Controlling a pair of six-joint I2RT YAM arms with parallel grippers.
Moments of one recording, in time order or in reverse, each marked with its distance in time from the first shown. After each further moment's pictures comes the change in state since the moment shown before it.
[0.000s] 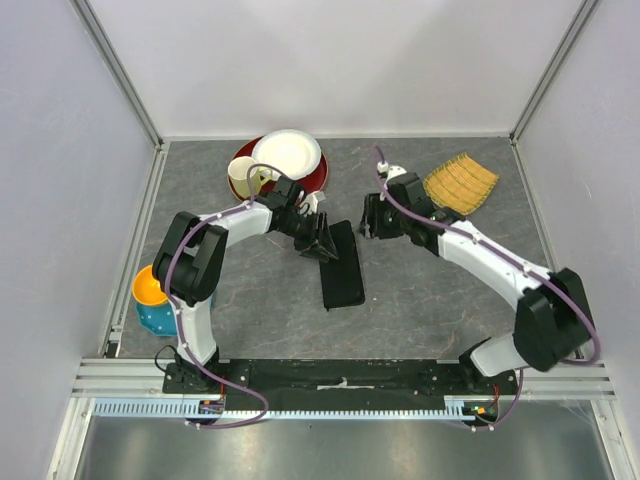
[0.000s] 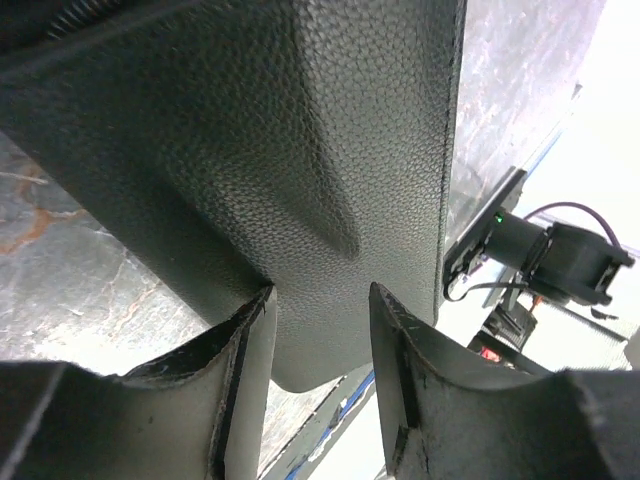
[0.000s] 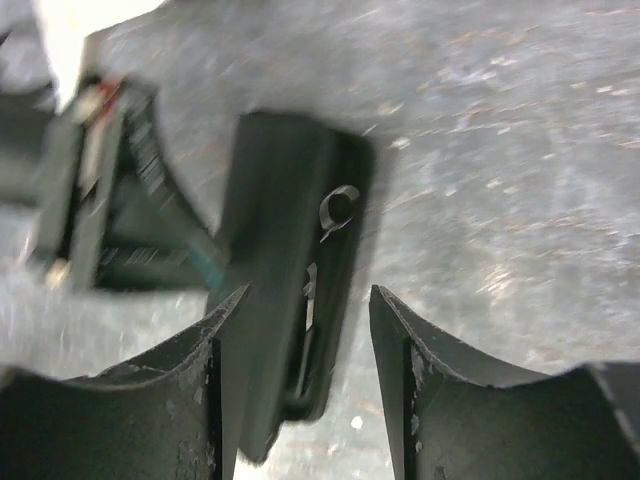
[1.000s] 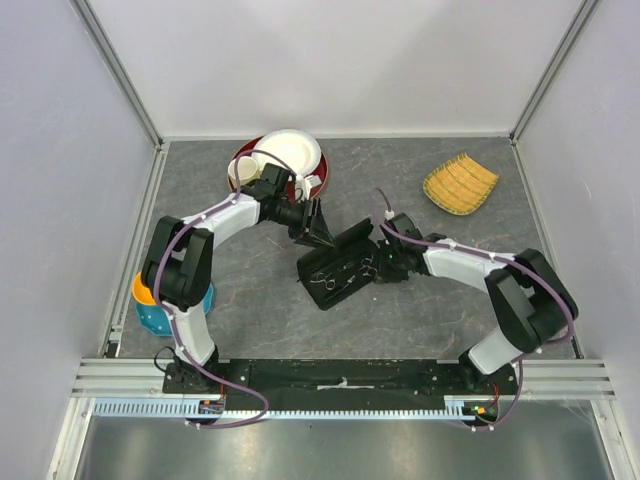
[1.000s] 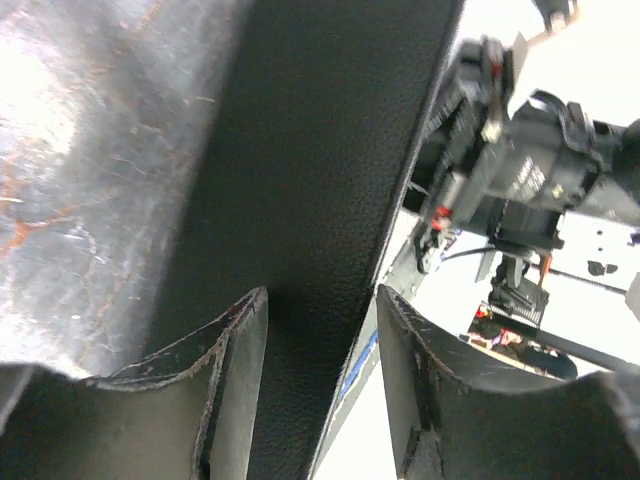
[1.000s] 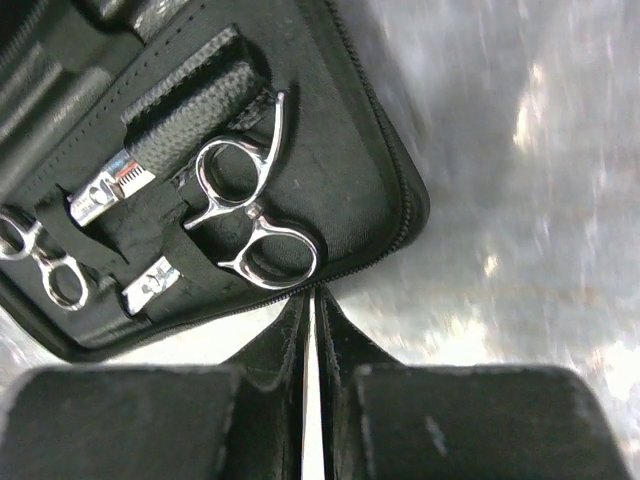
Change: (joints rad) left arm 0.054 -0.037 0.077 -0.061 0.089 0.100; right arm 0.053 0.046 -0.310 -0.032 0.000 0.240
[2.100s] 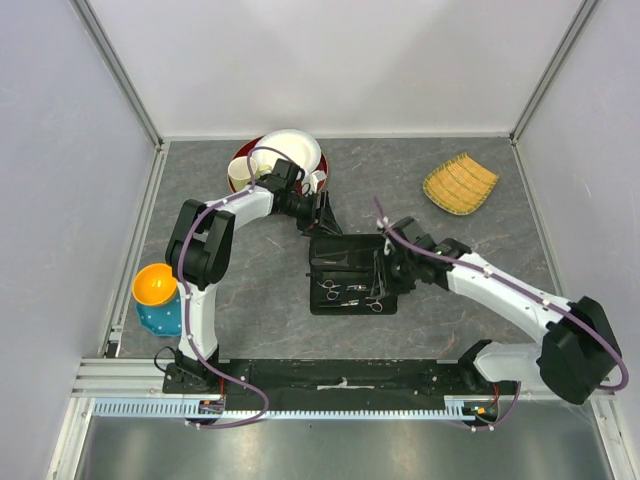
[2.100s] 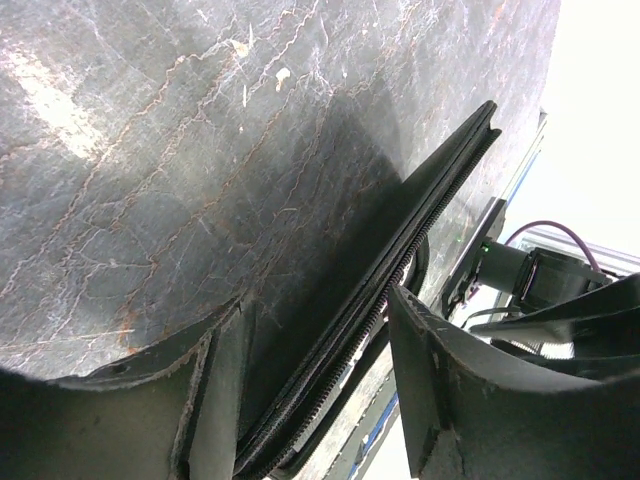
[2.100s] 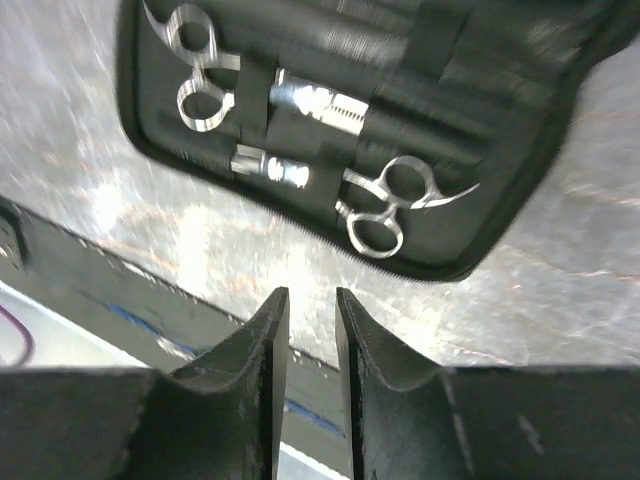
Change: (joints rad) left arm 0.002 0.203 0.154 0.057 -0.036 -0.031; right arm 0.066 -0.289 0.095 -0.281 -0.108 -0.110
